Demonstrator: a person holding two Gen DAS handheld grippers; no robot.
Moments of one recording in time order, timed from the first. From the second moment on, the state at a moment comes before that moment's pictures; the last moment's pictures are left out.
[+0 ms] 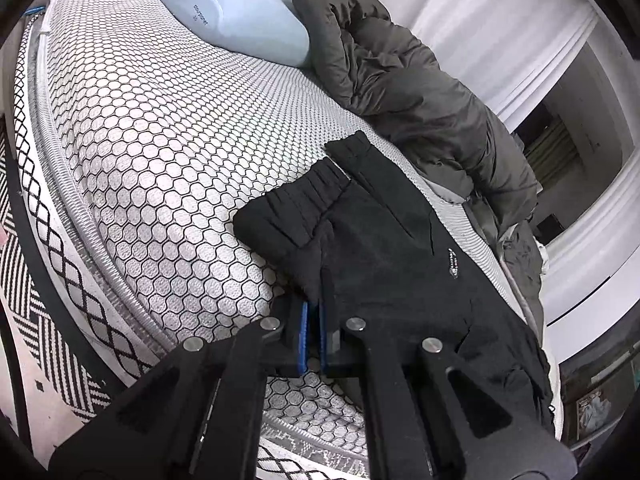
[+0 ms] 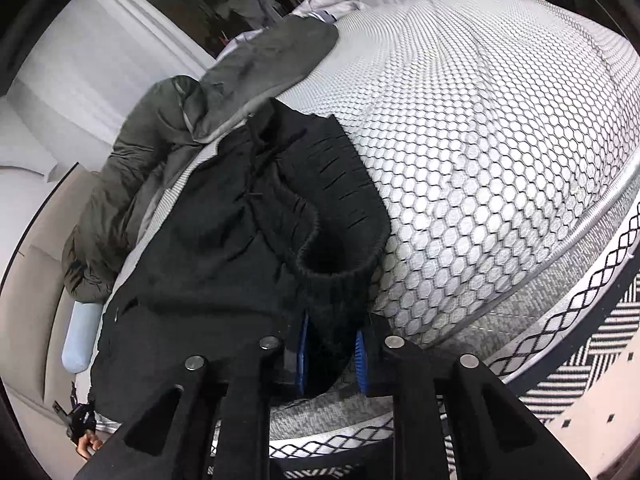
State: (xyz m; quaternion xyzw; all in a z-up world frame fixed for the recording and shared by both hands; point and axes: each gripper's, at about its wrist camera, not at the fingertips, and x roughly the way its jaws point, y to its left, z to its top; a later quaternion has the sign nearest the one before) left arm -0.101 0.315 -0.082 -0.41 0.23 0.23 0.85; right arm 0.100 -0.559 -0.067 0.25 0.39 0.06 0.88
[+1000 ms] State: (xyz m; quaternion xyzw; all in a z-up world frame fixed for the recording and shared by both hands) left arm -0.127 0.268 -0.033 -0.29 0.27 0.23 0.89; right arm 0.033 -0.508 -0.031 0.10 0.32 0.03 0.94
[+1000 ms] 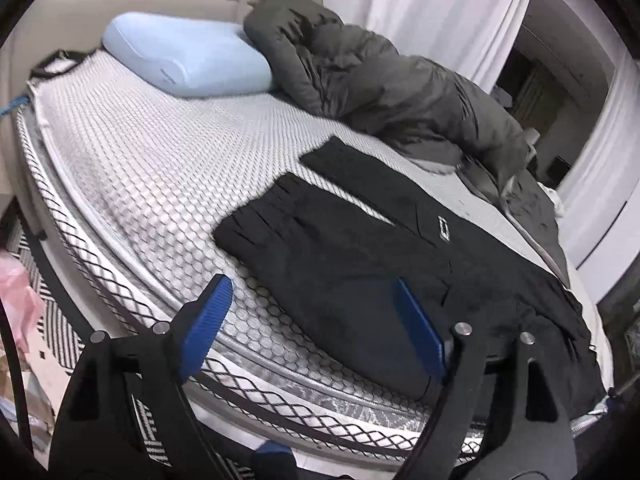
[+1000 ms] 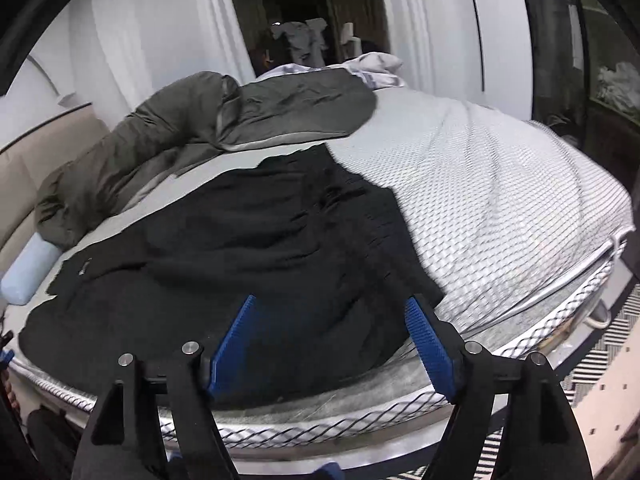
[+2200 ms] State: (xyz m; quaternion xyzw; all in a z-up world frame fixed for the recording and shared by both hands) left arm -0.111 0.321 -0.069 -0.40 0.28 0.24 0.84; right arm 0.073 -0.572 -0.079 0.25 0.35 0.06 0.90
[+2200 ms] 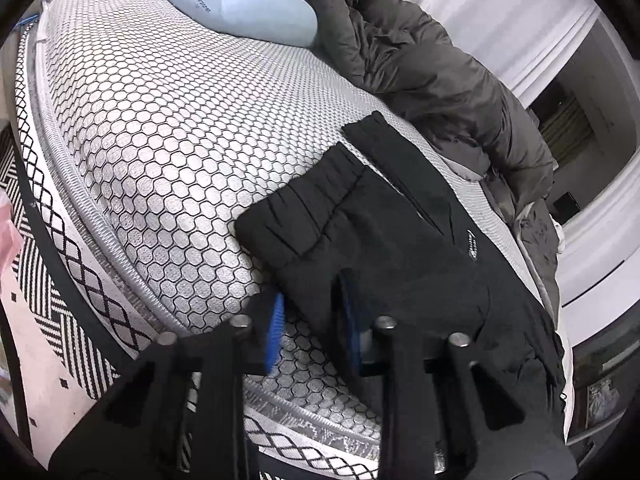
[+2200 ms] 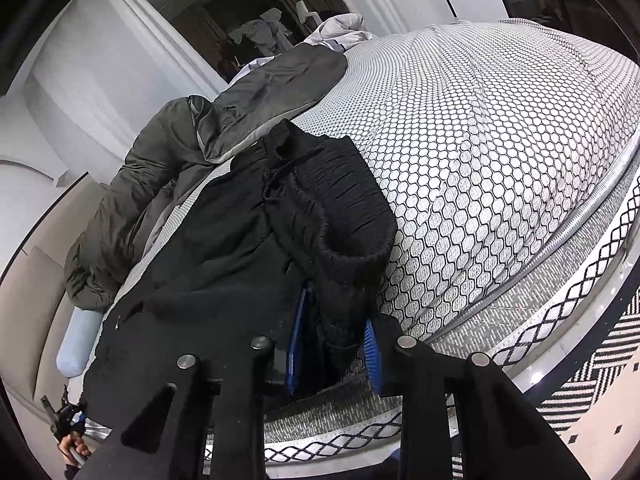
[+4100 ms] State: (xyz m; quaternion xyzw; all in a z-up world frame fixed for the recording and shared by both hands) left arm 0.181 0.213 -0.040 -0.30 0.39 0.12 0.86; right arm 0.214 -0.430 0.003 0.20 0.29 0.08 0.93
